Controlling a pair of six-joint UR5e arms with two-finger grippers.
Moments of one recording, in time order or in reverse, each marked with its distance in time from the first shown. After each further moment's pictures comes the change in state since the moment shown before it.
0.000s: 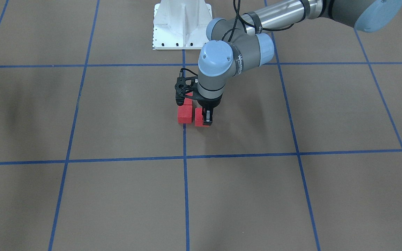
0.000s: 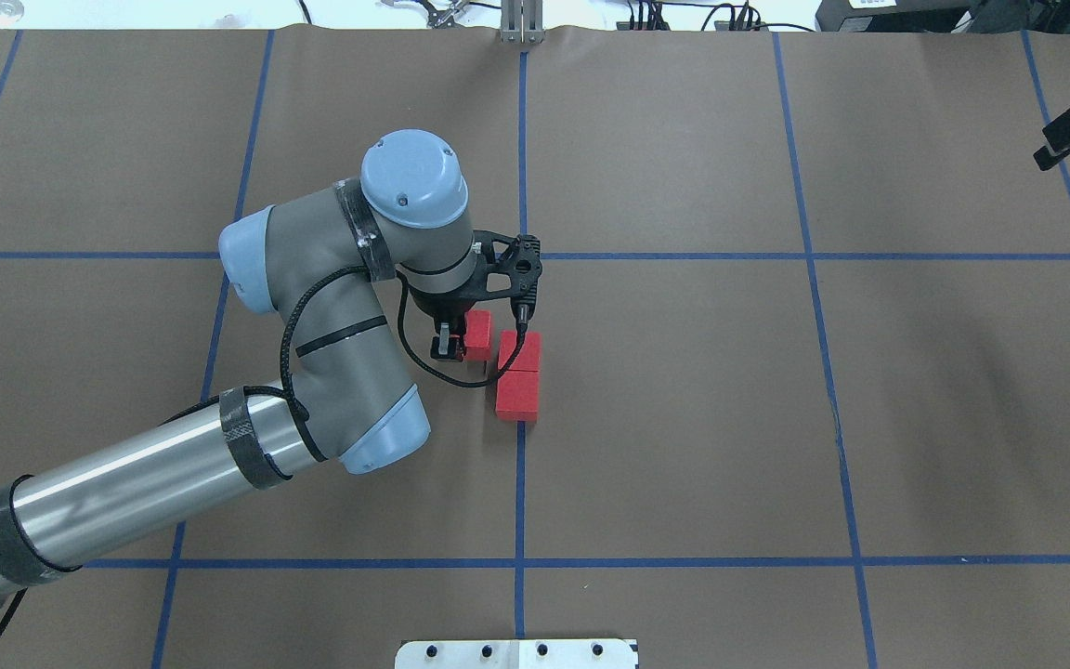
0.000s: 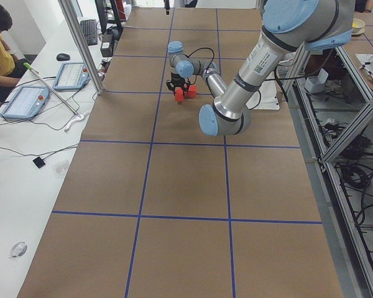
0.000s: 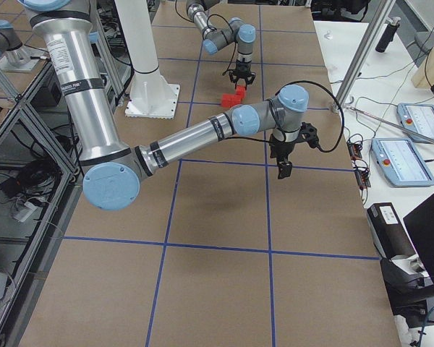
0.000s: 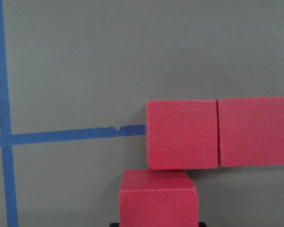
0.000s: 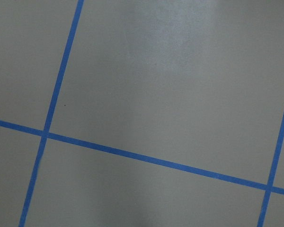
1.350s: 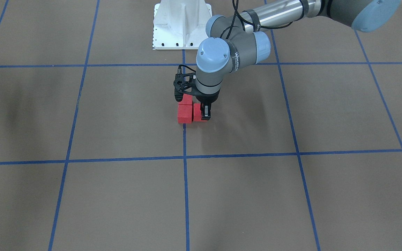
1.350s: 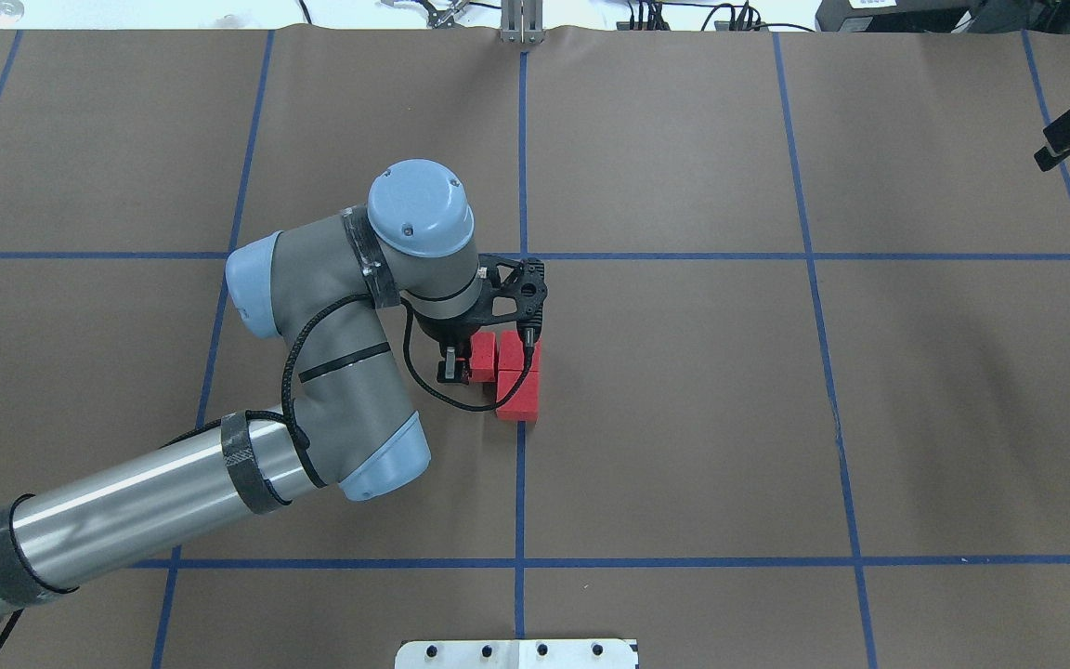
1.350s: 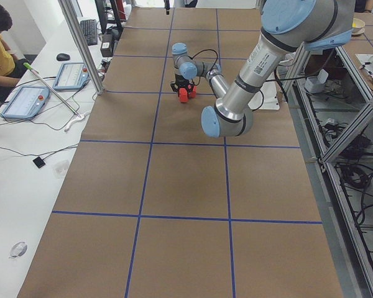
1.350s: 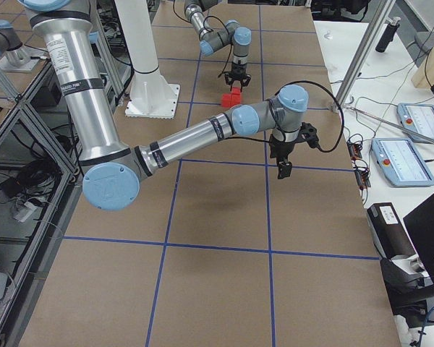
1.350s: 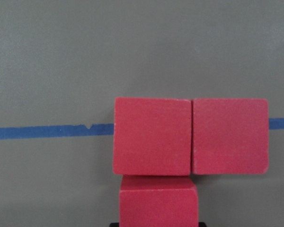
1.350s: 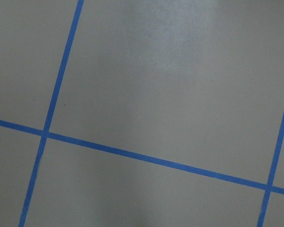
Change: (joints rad) left arm 0.034 0.015 -0.019 -0.006 0.004 -0.043; right arm 0.000 -0.002 0.002 0.000 0.000 0.000
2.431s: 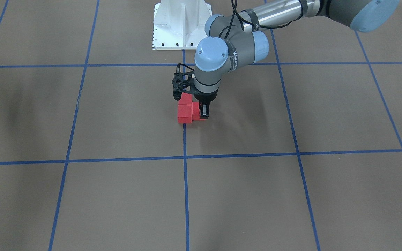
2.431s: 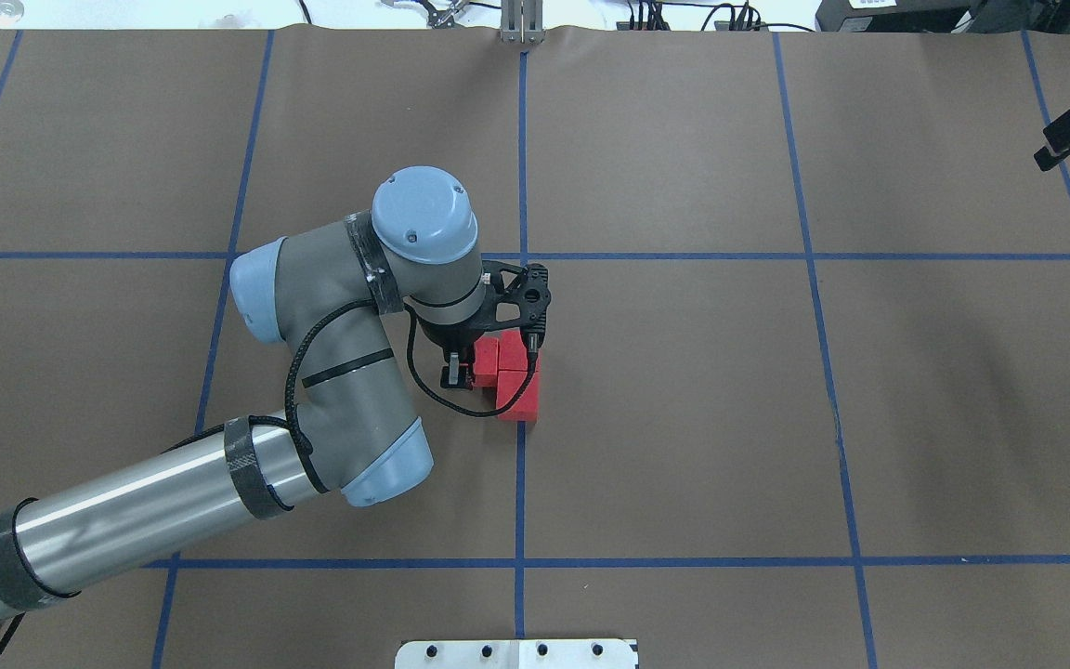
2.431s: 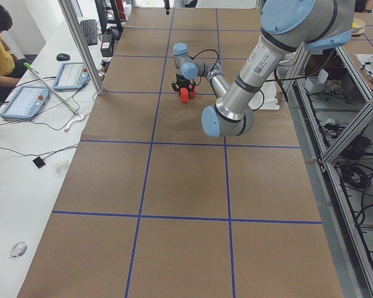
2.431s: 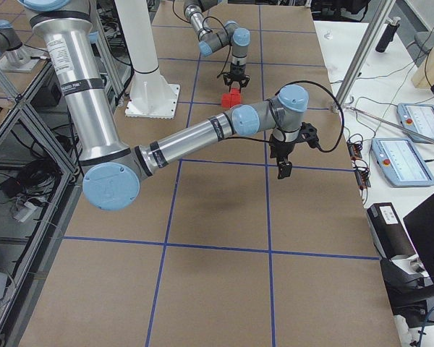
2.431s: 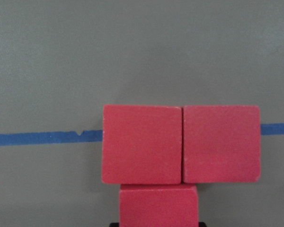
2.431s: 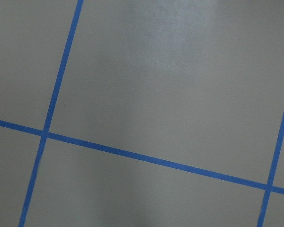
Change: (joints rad) left arm 0.008 -0.001 0.001 -0.006 -0.001 -0.007; right arm 0.000 0.002 -0.001 0.000 -0.001 0.001
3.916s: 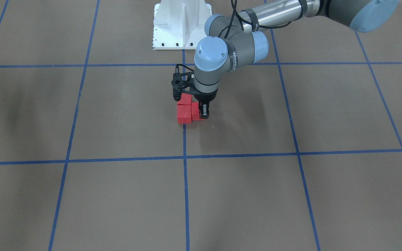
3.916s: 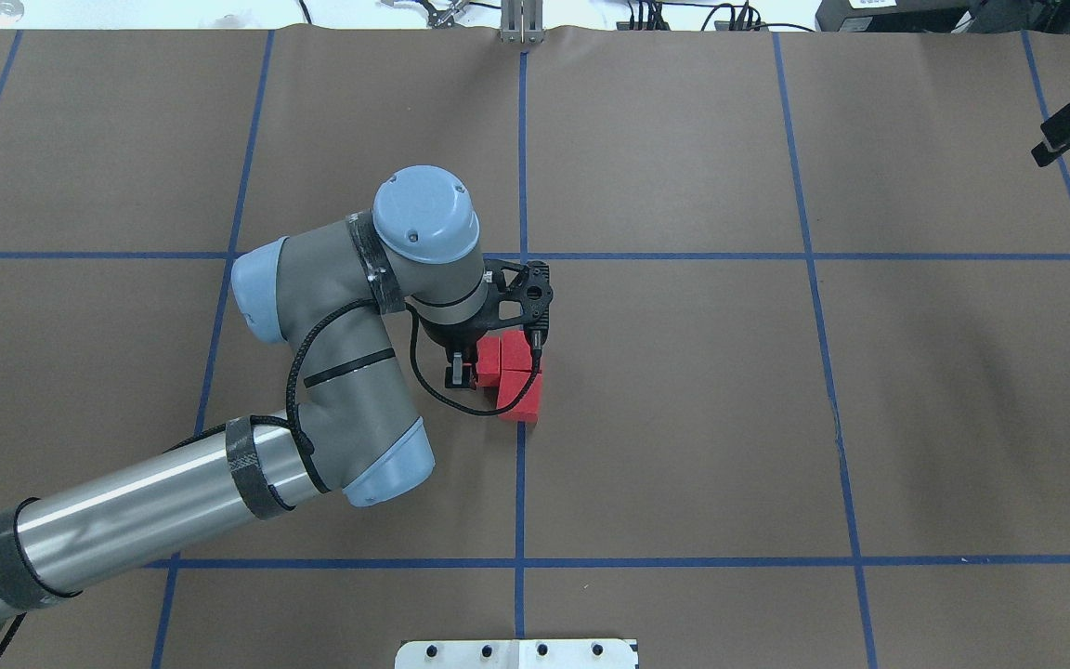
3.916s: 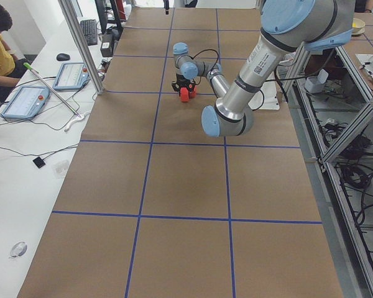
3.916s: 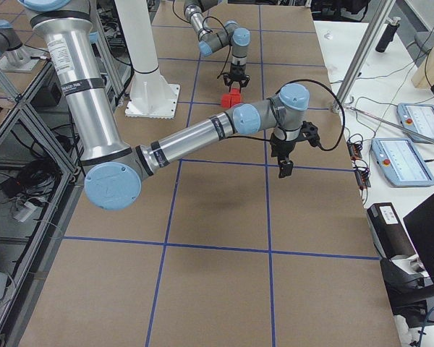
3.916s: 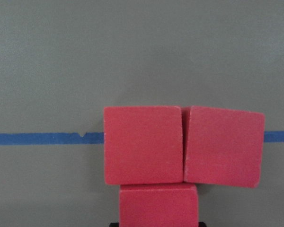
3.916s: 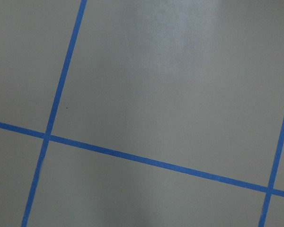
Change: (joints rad) left arm 0.000 -0.002 0.001 -0.002 -0.001 -0.034; right arm 0.000 0.007 -0.002 0.000 0.000 0.002
